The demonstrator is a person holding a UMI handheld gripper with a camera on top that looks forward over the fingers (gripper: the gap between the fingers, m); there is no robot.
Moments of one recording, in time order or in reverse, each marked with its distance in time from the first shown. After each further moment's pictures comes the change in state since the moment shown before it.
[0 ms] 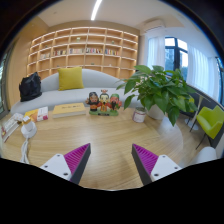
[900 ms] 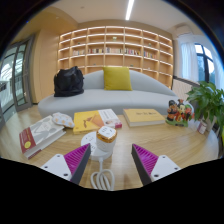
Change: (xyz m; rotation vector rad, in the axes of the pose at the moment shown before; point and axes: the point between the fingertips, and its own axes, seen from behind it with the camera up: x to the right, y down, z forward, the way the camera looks) arm -0.351 -0.019 0.017 0.024 -0.320 -0.098
